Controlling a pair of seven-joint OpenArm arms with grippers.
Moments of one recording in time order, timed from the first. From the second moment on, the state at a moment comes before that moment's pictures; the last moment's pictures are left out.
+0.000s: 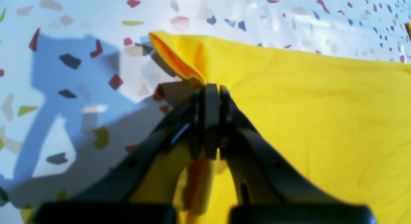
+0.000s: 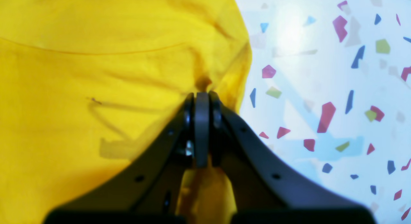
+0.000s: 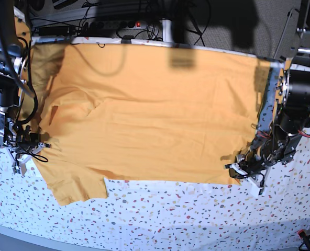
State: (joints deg) left arm -46.8 -12.7 11.5 8.5 -27.3 -31.1 10.7; right arm 34.5 27.8 12.0 29.6 2.5 23.5 -30.0
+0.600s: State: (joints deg) left arm -46.8 -12.8 11.5 14.8 -27.2 -31.1 20.5; right arm 34.2 27.8 11.9 41.5 6.8 33.4 -37.9
